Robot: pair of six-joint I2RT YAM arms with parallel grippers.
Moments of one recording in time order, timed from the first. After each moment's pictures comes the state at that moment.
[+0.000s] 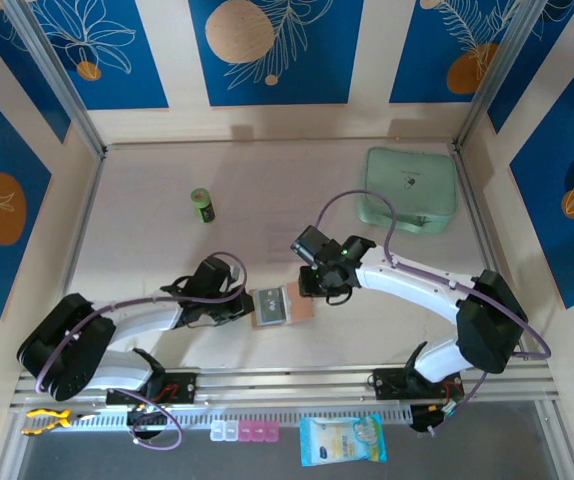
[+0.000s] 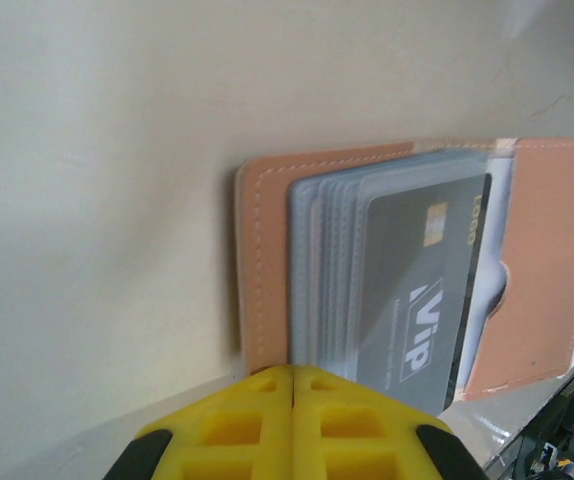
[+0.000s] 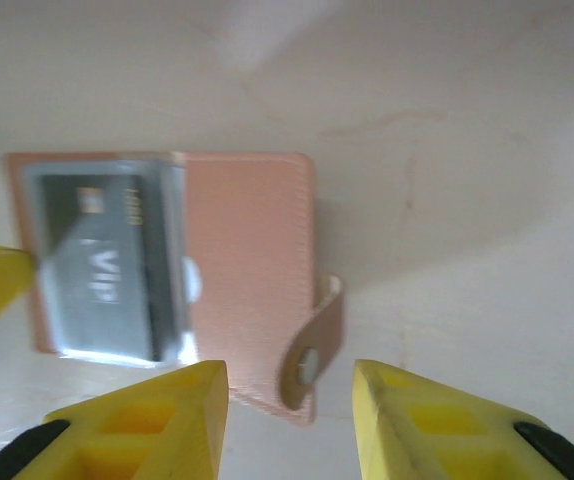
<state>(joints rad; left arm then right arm) -0.67 1.32 0.41 -0.03 0.38 -0.96 0.88 1.45 1.06 -0.85 0.04 0.78</state>
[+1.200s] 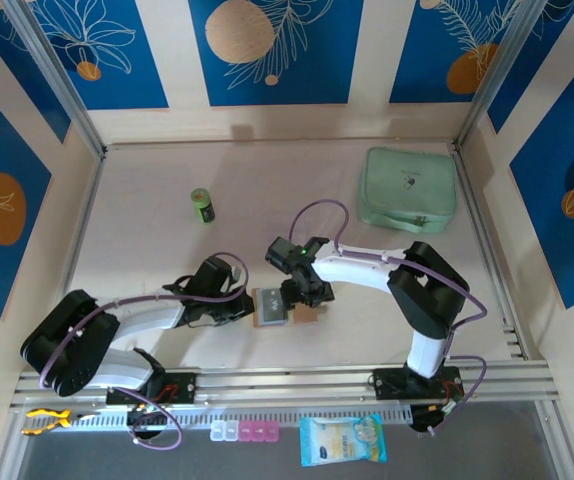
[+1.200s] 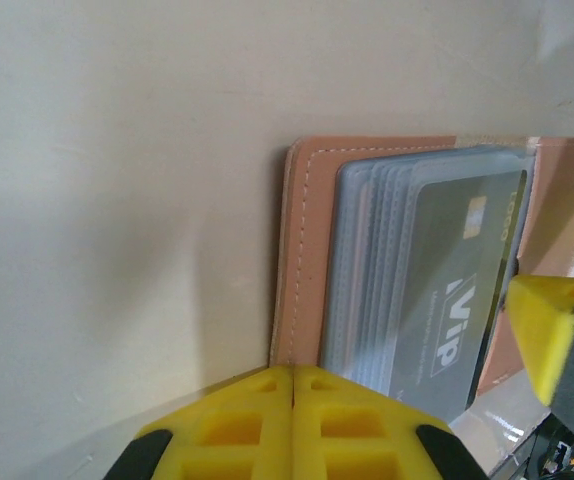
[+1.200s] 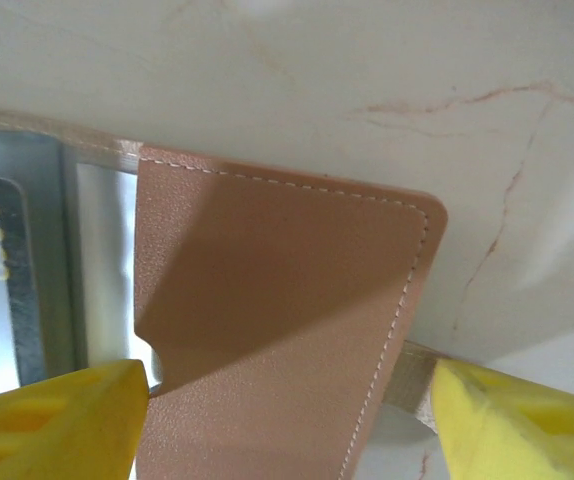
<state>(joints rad) -0.67 1.35 0.42 -0.02 0.38 -0.95 0.92 1.78 1.14 -0.87 0.06 0.69</state>
